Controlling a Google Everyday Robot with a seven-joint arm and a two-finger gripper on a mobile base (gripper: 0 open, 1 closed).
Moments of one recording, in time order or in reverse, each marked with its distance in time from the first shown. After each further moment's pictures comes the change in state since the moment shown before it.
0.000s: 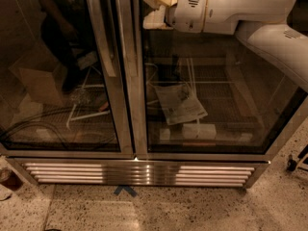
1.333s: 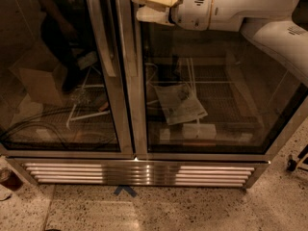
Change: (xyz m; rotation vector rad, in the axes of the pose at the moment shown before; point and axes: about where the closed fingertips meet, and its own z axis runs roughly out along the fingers) arm 0.009 0.011 -0.014 -0.026 -0.009 -0.027
